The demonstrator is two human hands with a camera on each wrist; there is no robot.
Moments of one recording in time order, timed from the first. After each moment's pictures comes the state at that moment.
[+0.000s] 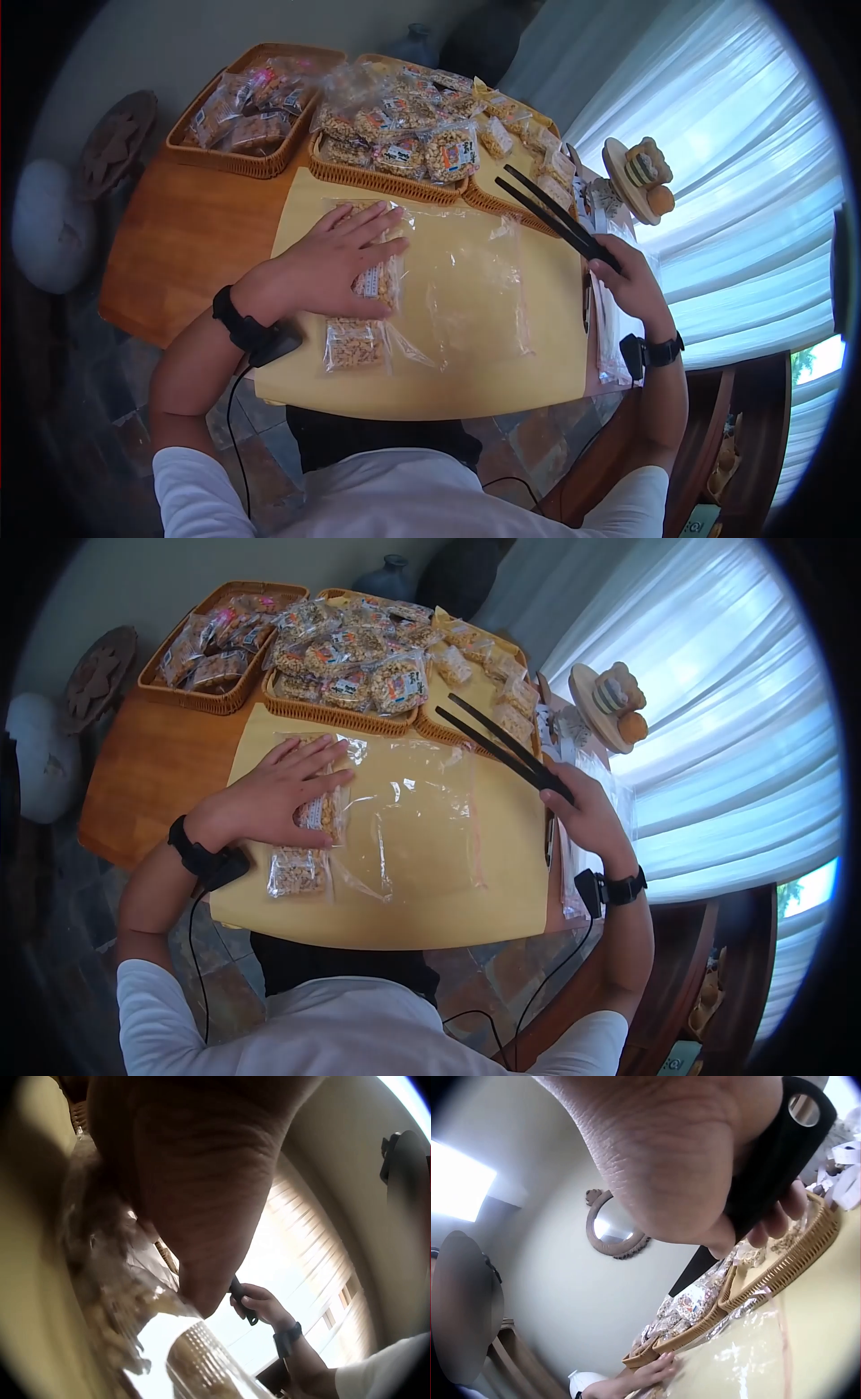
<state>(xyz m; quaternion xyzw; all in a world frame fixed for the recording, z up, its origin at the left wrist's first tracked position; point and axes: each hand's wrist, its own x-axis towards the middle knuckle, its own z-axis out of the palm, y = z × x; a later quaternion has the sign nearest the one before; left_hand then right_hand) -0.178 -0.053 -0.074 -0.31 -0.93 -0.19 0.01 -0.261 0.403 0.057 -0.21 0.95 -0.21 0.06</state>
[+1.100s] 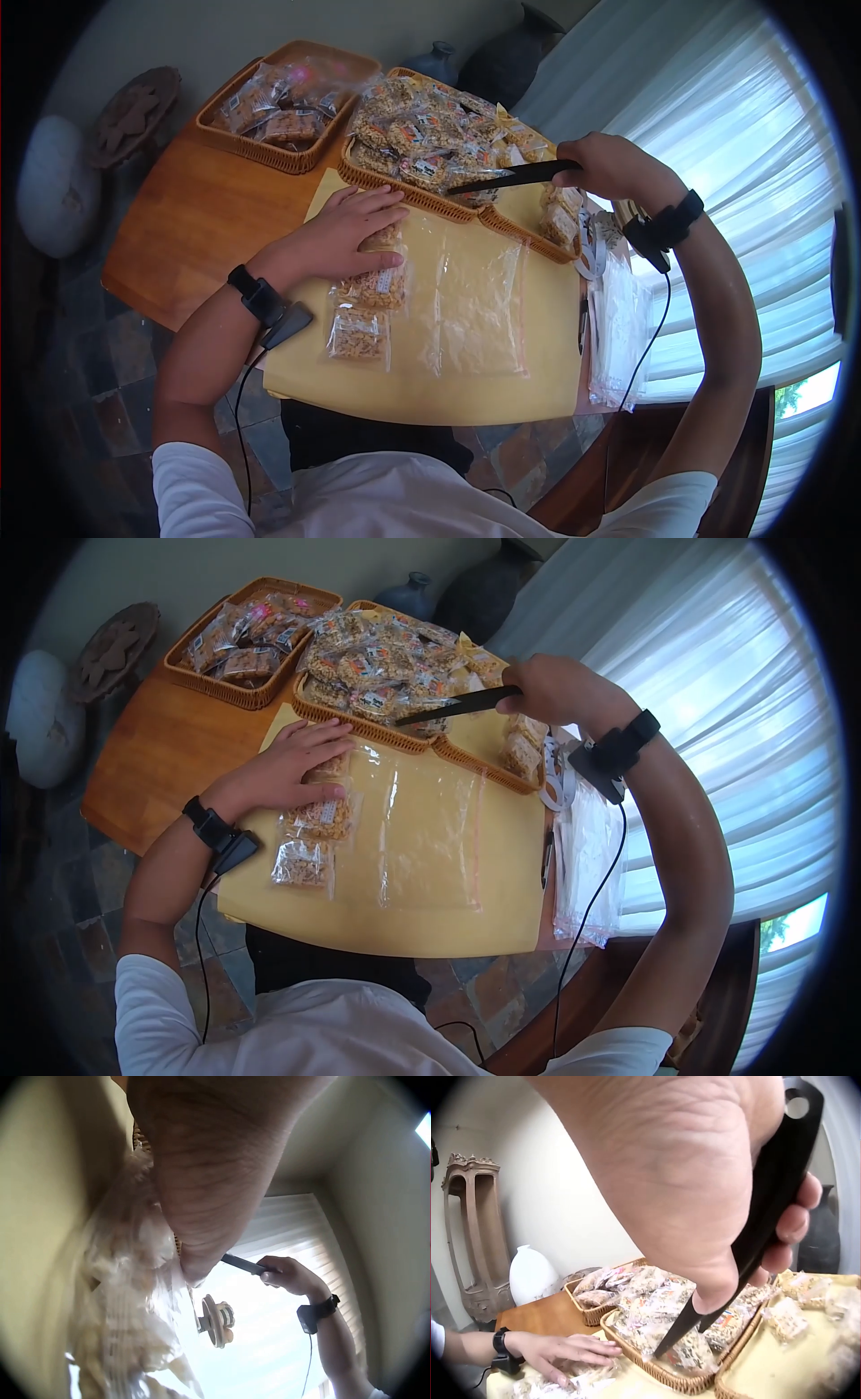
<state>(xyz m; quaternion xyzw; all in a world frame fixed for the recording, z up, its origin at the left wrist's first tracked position) -0.200 -0.078 -0.096 -0.23 -0.93 -0.29 0.09 -0.351 0.212 0.165 -0.33 0.91 0.25 0.08</state>
